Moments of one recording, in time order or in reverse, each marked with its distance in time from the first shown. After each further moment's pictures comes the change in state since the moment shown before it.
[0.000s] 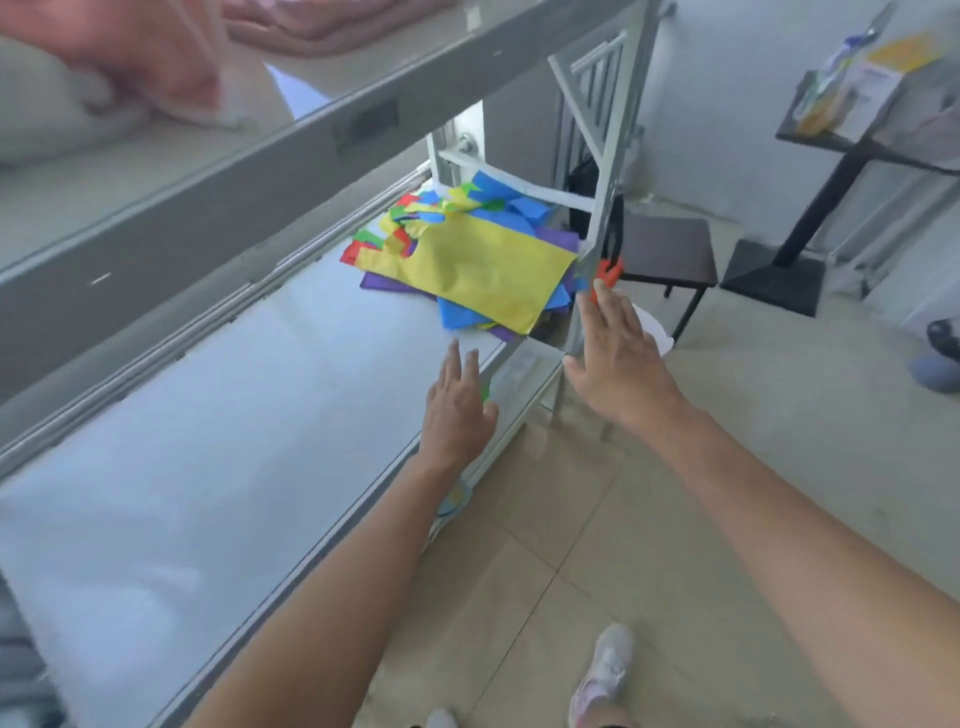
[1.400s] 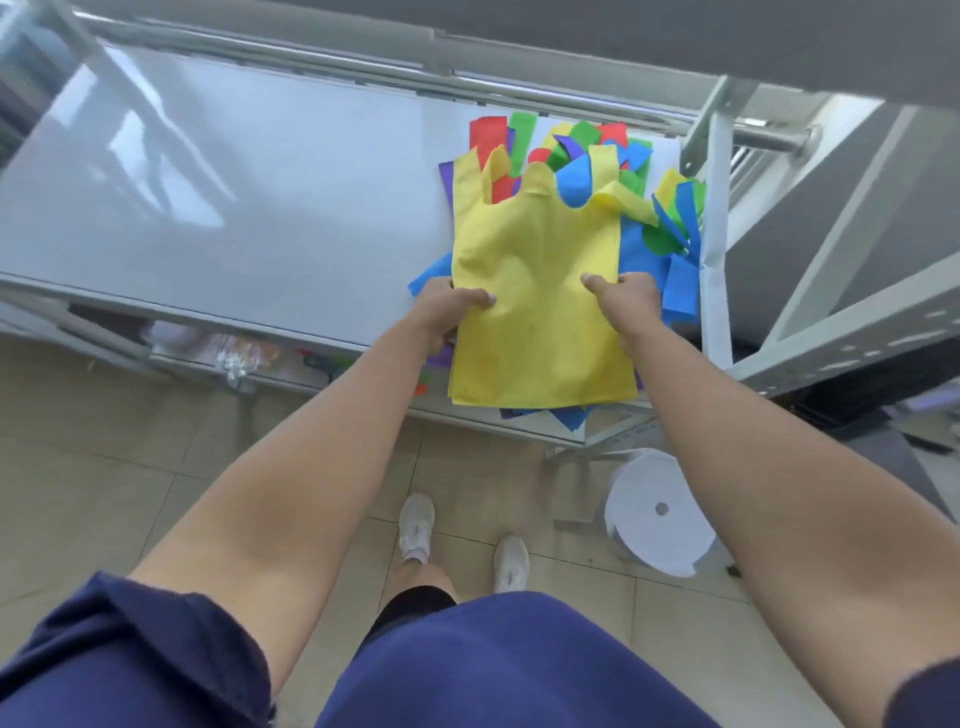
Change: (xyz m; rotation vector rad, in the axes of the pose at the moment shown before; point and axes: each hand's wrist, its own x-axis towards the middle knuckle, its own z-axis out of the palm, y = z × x) left_hand 0.302 0.040 0.087 -1.267 0.605 -1.216; right_hand 0.503 0.086 0.153 0.468 -0.713 -0.198
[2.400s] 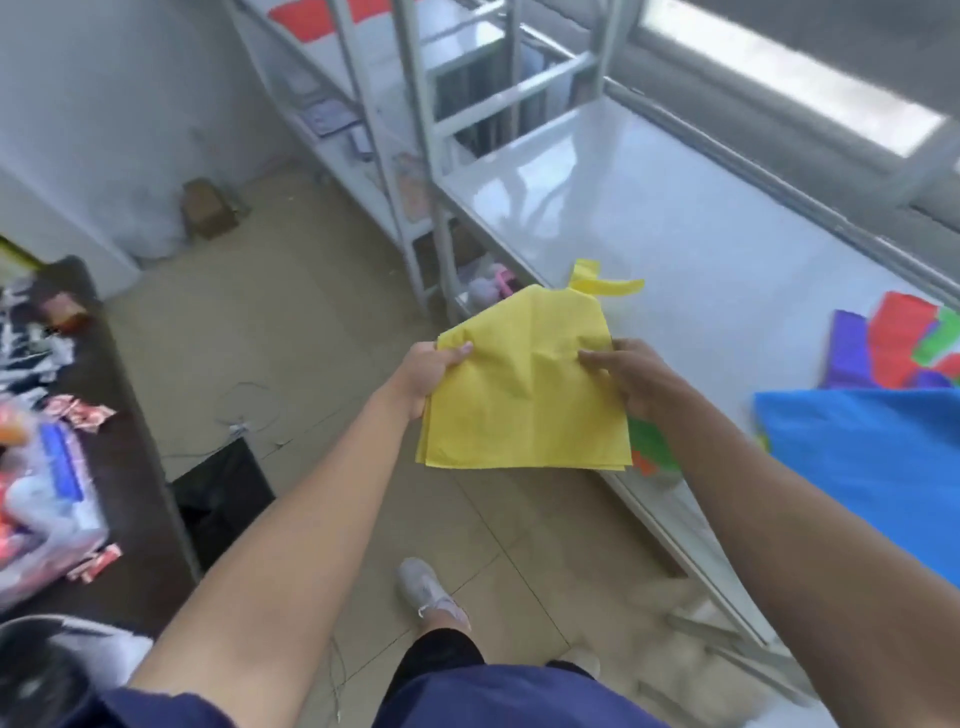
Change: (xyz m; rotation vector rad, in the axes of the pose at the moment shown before) left_hand -0.232 -0.173 -0.343 -0.651 0.533 0.063; right_hand -0.235 -0.160 0.283 -0.018 -1.014 -0.199
